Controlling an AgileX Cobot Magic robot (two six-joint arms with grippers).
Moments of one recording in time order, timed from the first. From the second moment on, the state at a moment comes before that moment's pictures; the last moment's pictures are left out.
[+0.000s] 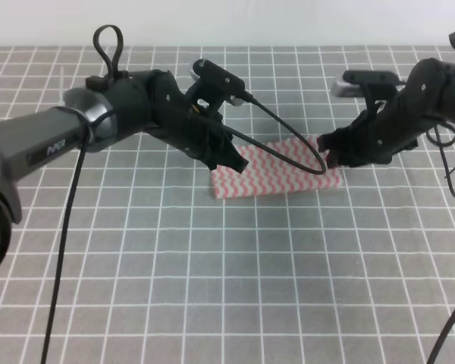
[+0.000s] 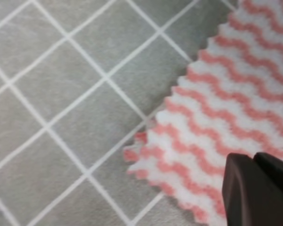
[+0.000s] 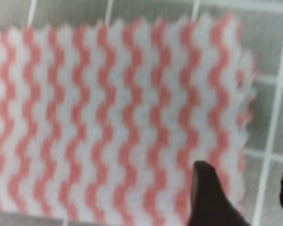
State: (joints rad) left arm -0.48 2.10 -1.63 -0.32 0.52 0.61; right arm 0.24 2.09 -1.58 0.30 0.67 -0.10
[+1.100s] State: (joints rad) left arm -0.48 2.20 -1.64 -0.40 0.62 0.66; right arm 0.24 2.12 -1.59 0.35 0.69 -0.11
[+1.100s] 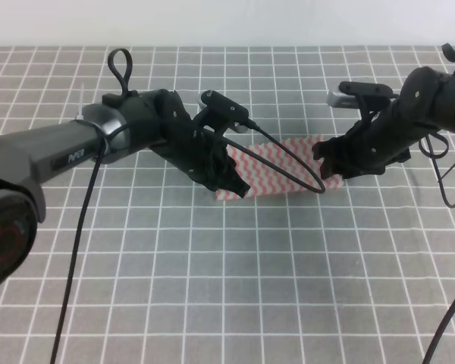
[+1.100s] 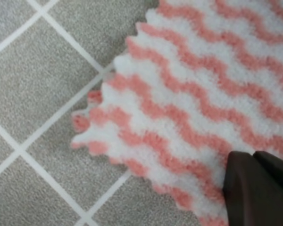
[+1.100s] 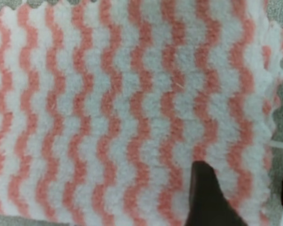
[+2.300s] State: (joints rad) left arm -0.48 2.19 -1.64 -0.35 0.62 0.65; right arm 0.24 2.14 -1.73 0.53 0.80 -0.30
